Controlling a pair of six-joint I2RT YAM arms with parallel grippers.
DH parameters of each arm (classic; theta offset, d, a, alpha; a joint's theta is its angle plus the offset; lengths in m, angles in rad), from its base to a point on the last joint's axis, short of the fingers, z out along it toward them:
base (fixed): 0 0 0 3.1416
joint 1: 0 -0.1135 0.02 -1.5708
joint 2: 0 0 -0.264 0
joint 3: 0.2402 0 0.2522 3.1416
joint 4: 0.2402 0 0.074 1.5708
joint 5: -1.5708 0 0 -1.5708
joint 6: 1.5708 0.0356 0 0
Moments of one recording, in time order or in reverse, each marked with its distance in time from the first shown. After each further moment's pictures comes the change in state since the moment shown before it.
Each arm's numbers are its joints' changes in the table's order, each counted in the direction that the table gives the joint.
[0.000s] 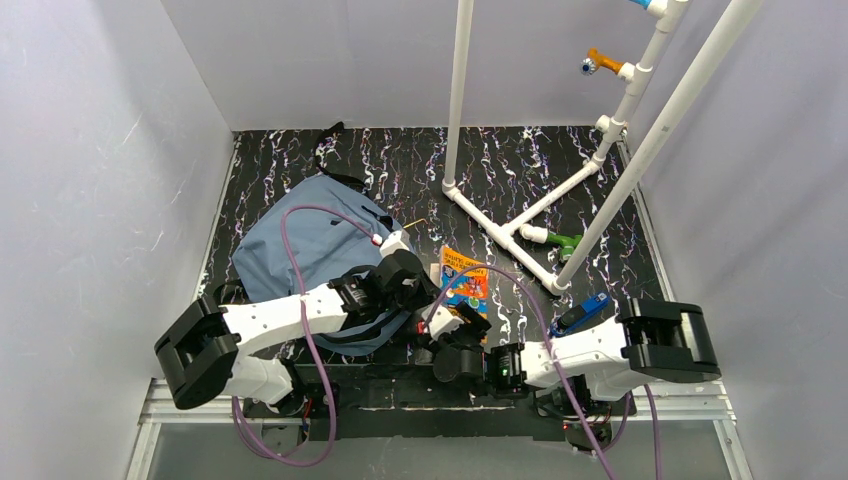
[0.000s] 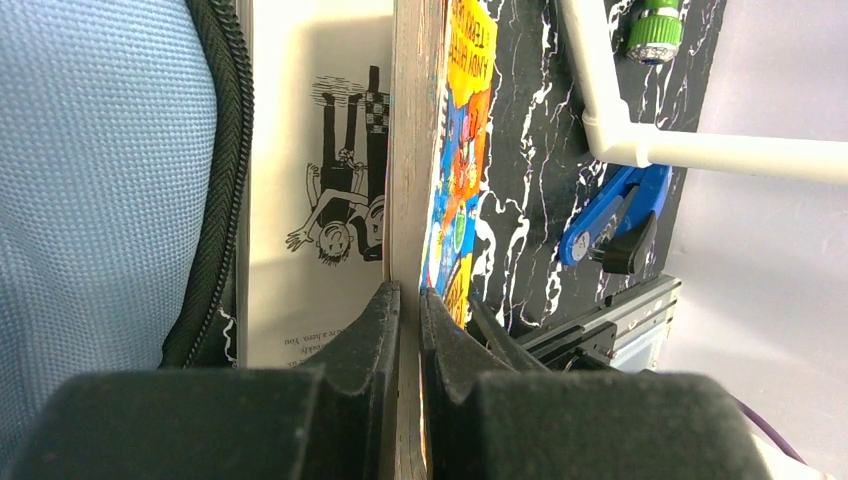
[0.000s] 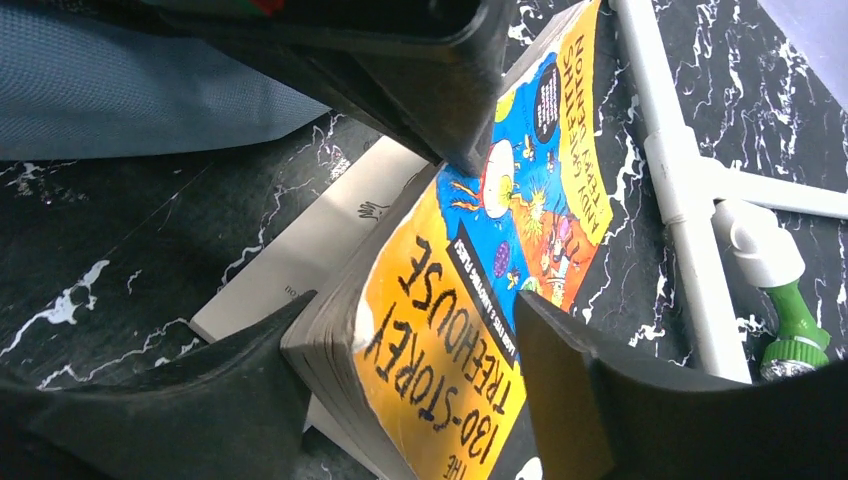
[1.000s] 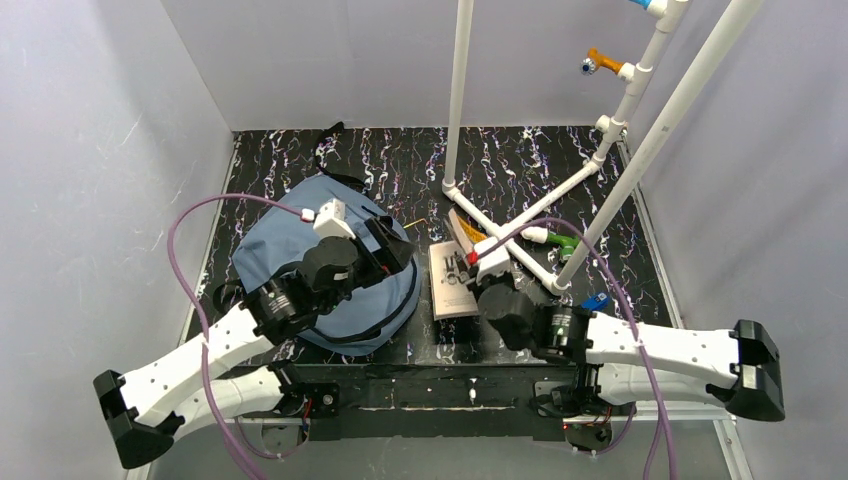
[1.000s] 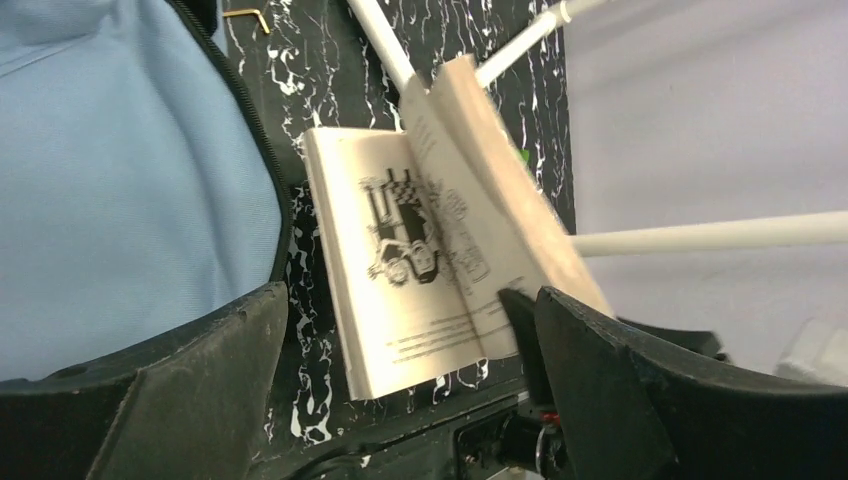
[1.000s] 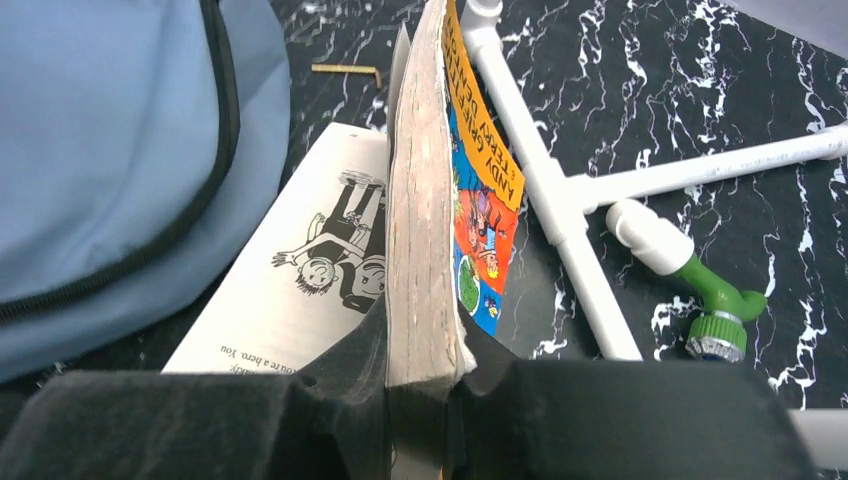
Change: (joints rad) left arm -0.053 0.428 0.150 0.315 0.216 0.145; right arm 0.234 0.406 0.132 0.339 0.097 0.054
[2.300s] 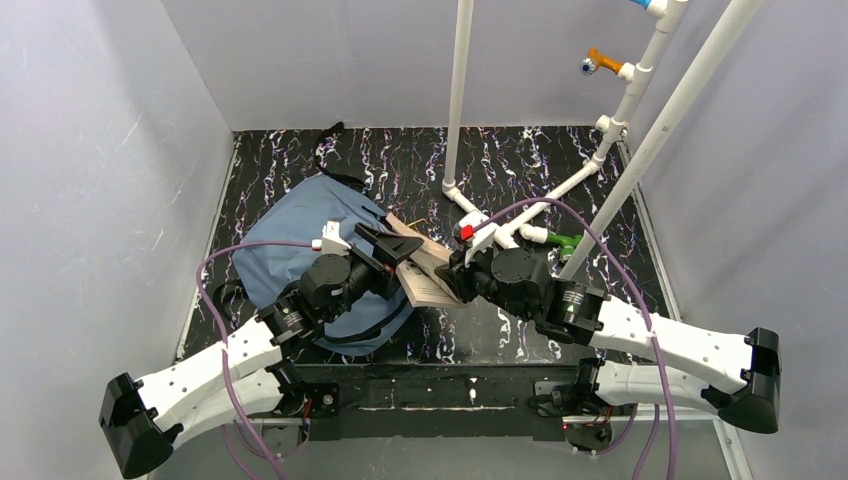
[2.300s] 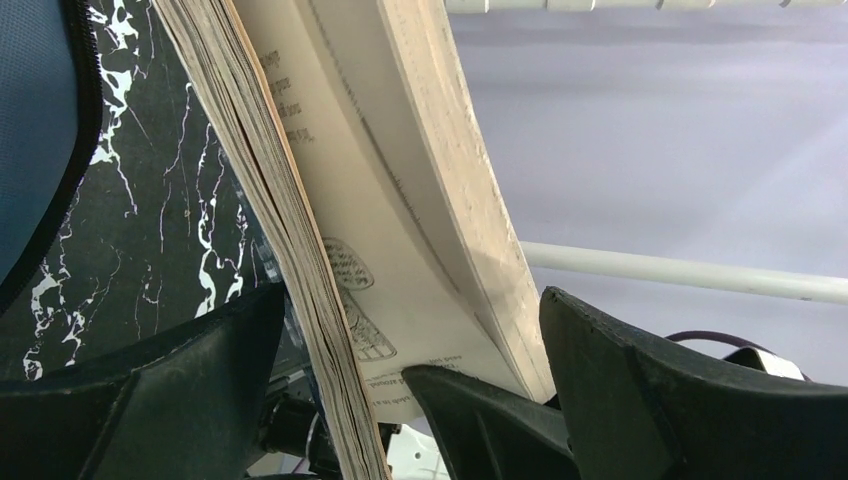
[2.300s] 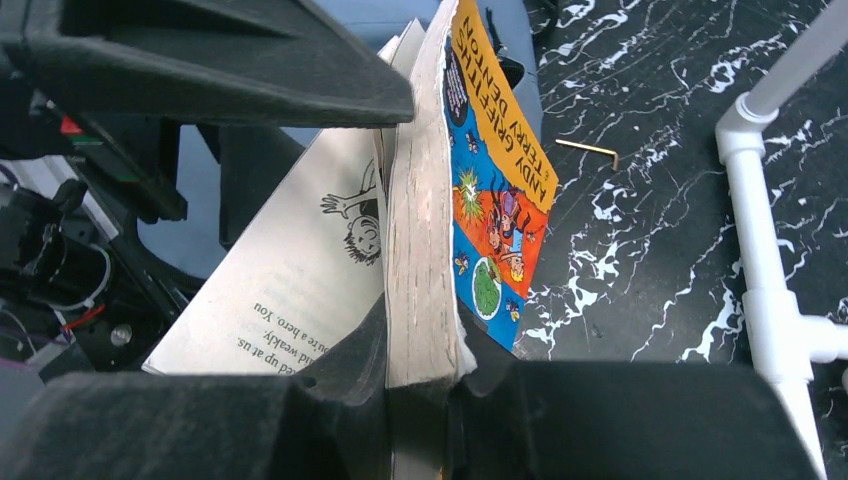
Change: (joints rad) left arm -0.056 0.073 -0.302 -0.449 -0.166 -0.497; right arm 0.164 -0.003 0.215 0.003 0.610 0.012
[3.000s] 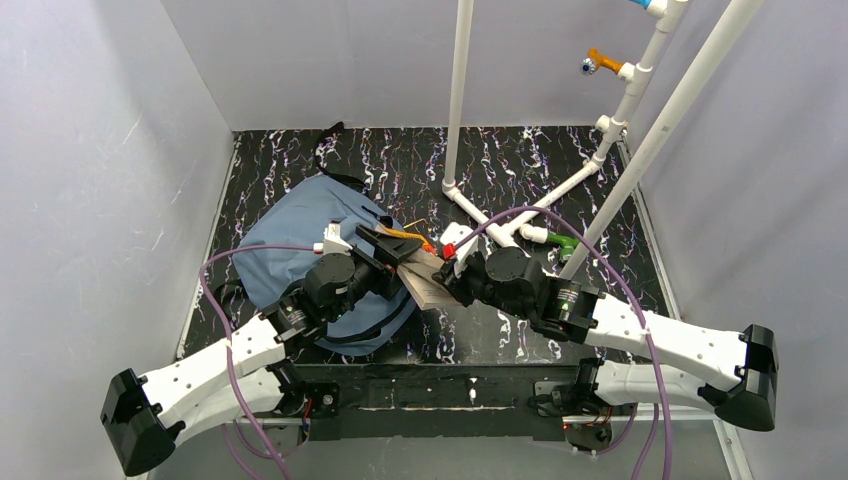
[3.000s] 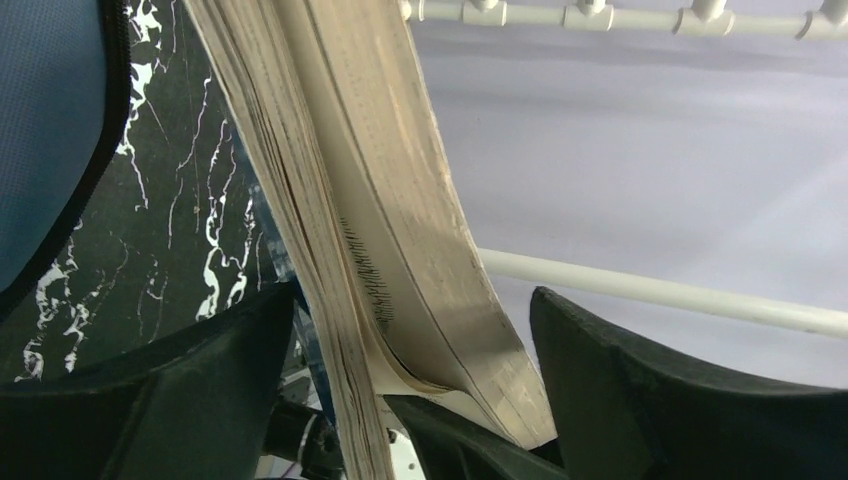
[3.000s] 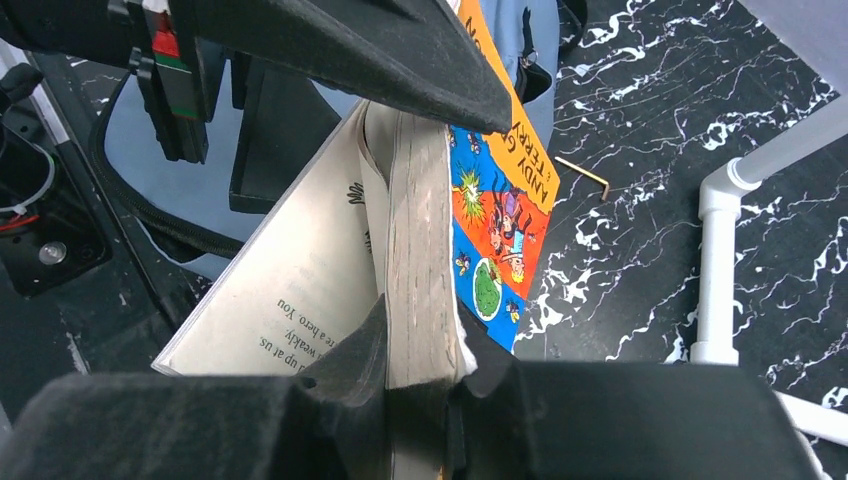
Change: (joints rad) left arm -0.004 -0.026 -0.001 0.009 0.008 -0.049; right arm 0.005 -0.028 0.003 0.009 0.123 -0.237
